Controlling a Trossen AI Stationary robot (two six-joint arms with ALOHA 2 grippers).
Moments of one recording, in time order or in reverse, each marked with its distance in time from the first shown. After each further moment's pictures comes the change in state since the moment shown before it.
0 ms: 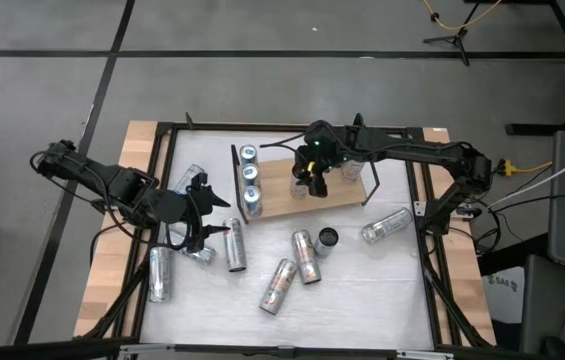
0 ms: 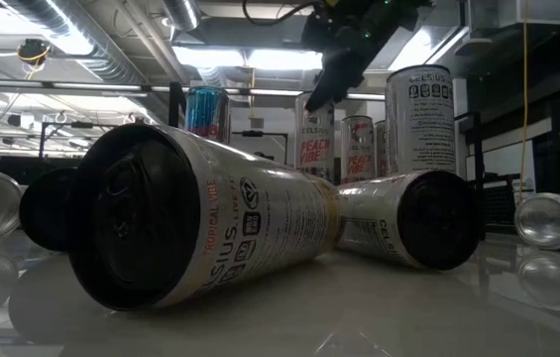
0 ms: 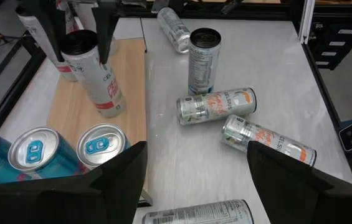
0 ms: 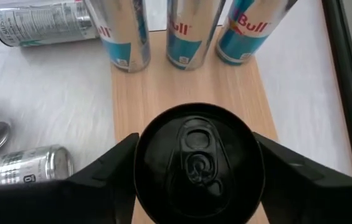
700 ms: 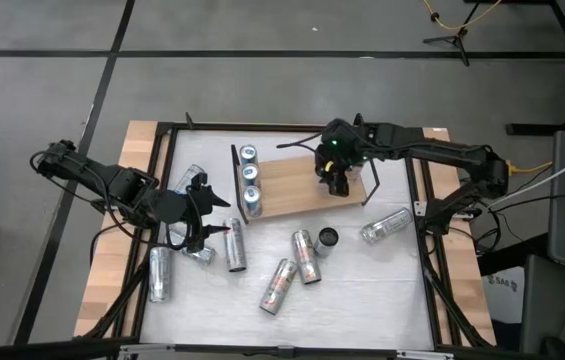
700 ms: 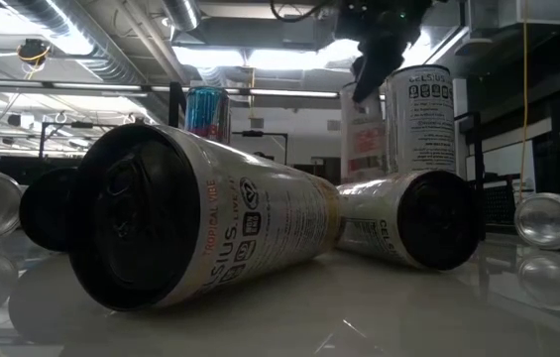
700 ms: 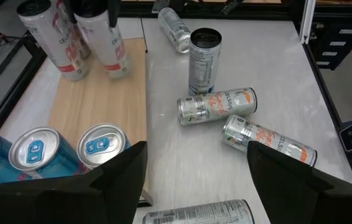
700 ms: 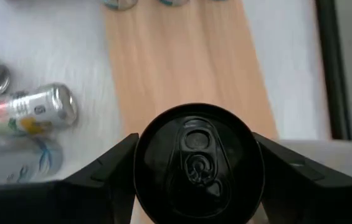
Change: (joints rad) left arm 0.000 0.000 0.000 -0.001 -0.002 0.000; right arm -0.003 -0.140 -0.002 -0.273 0.106 0.026
